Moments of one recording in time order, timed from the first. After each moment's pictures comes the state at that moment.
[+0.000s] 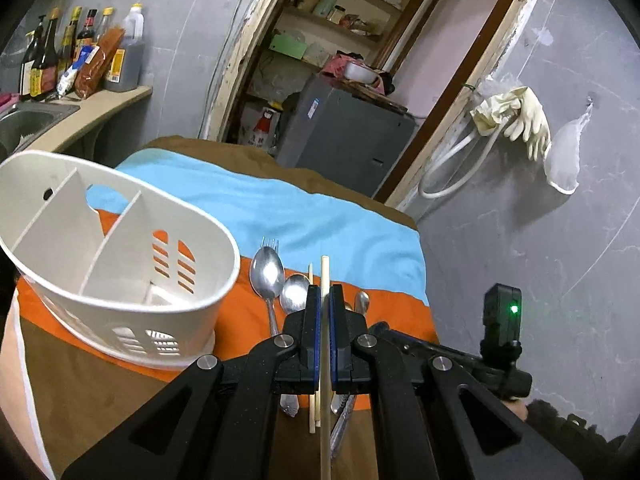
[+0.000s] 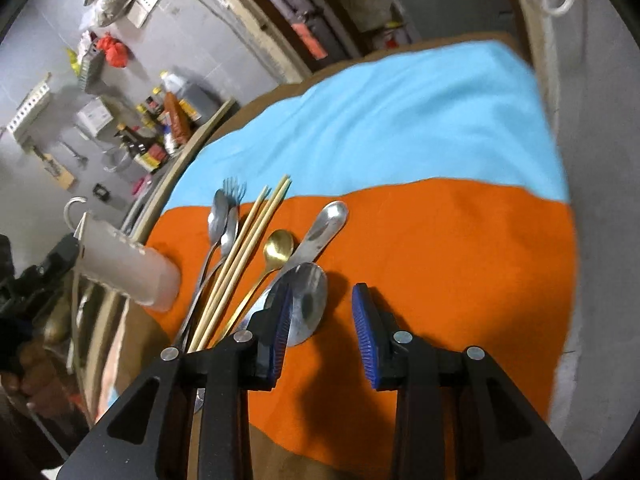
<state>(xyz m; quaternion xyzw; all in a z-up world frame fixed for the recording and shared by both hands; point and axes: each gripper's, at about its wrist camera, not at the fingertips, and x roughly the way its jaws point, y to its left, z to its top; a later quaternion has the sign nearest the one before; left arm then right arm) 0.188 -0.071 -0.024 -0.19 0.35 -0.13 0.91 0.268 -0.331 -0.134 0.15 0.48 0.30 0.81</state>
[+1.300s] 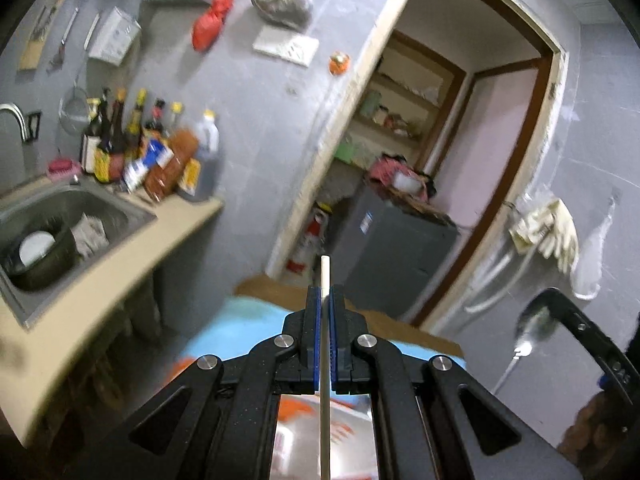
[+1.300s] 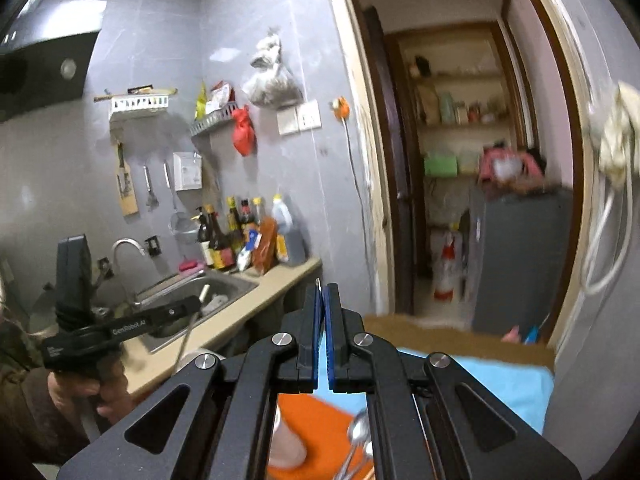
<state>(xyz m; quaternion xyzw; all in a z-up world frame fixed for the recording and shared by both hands) 0.194 0.090 0.088 -0.21 0.19 -0.02 0.96 0.194 -0.184 0.113 0.00 0.15 0.31 0.94</state>
